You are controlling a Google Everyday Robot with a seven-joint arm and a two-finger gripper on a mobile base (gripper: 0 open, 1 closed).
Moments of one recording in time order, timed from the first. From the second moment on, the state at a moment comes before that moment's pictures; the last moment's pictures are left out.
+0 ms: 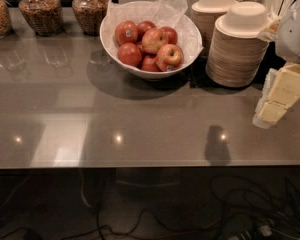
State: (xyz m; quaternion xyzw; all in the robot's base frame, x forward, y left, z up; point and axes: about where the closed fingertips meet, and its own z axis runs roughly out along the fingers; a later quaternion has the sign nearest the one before) arm 0.453 -0.207 0.979 -0.60 0.78 -0.04 0.19
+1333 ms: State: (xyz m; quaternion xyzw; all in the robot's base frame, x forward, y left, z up) arm 0.614 -0.112 0.991 -0.51 0.76 -0.02 0.39
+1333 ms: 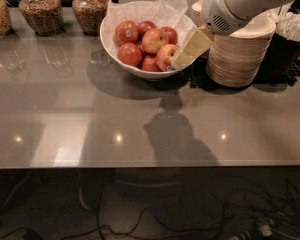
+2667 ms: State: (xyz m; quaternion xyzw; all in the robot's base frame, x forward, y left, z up) arm 0.636 -0.097 0.977 -0.45 0.78 0.00 0.44
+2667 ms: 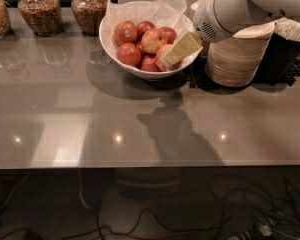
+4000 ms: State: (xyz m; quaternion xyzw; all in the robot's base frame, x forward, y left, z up) arm 0.661 -0.078 0.932 -0.39 0.81 0.04 0.44
